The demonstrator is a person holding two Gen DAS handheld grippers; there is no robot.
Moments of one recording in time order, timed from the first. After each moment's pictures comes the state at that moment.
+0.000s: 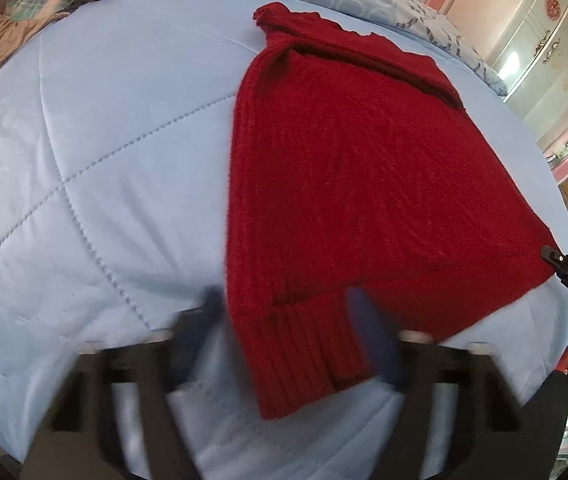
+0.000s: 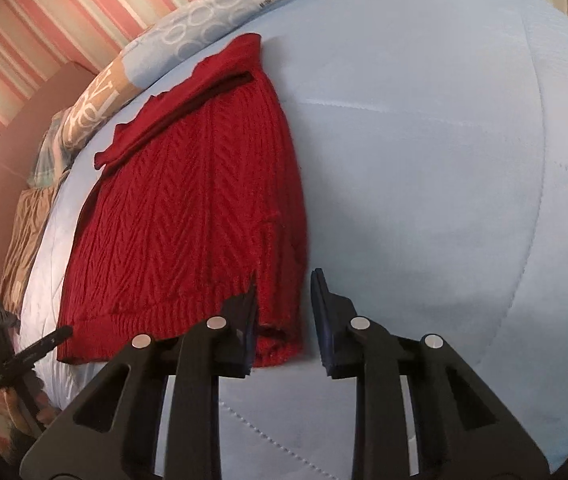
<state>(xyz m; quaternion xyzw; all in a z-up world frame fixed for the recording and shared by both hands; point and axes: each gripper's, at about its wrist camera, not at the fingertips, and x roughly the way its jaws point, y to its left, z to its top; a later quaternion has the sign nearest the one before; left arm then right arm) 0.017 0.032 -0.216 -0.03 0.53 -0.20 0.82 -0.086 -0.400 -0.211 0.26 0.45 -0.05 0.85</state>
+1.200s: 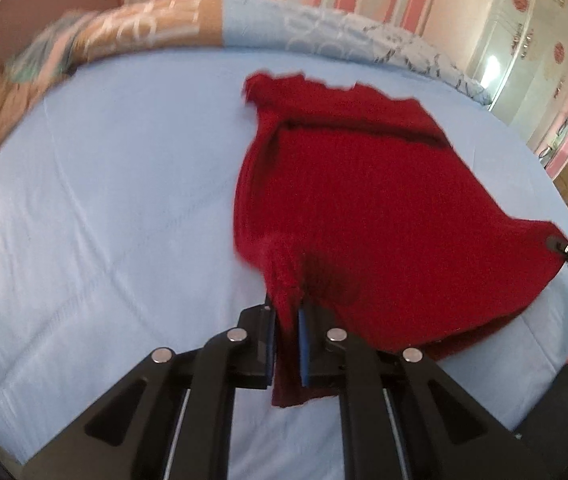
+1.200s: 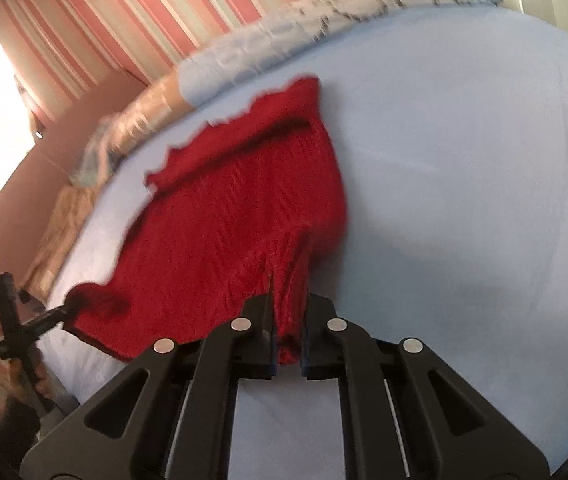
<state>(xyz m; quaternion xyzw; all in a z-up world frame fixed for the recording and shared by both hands) 0.019 0.032 -0.157 0.03 0.44 -0.20 0.87 -0.073 -0.405 -0.165 0.25 0.38 0.02 0.89</state>
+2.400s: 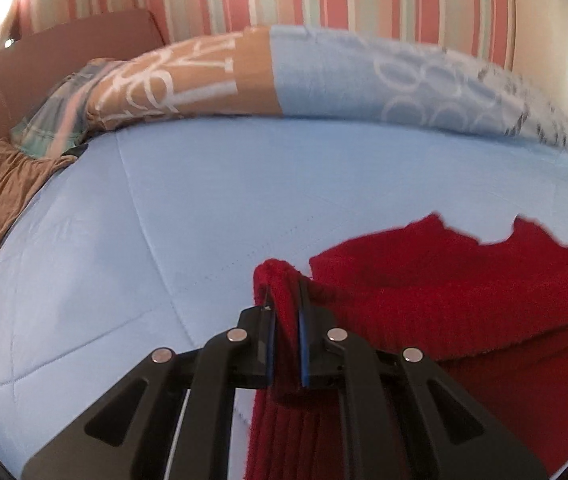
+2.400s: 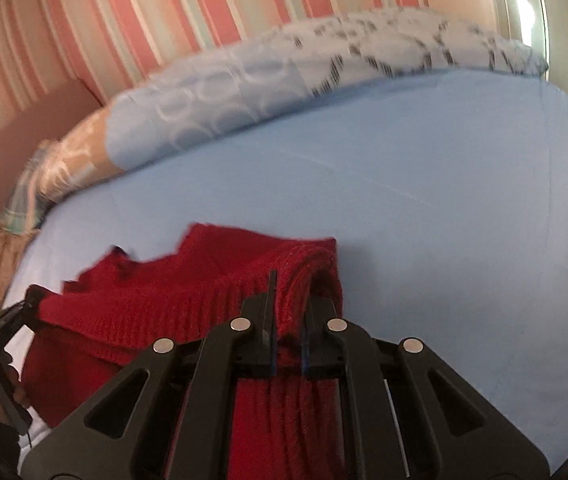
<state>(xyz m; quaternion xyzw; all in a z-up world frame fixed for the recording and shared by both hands) 0.377 -0.059 -0.200 0.06 0.39 -0.05 0.92 0.272 -0.459 -0.191 0.17 0.37 -0.05 0.91</state>
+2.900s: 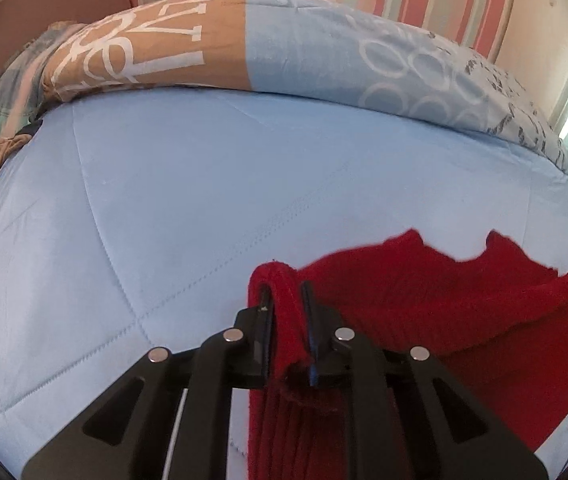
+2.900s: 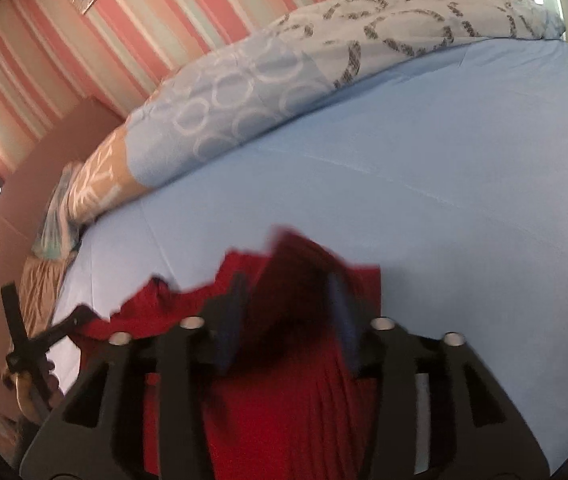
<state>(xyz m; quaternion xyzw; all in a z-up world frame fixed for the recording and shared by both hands) 0.426 -0.052 -0.178 0.01 0.46 -0.12 0.88 0.306 -0.474 -0.163 0.25 0.37 -0.01 0.90</state>
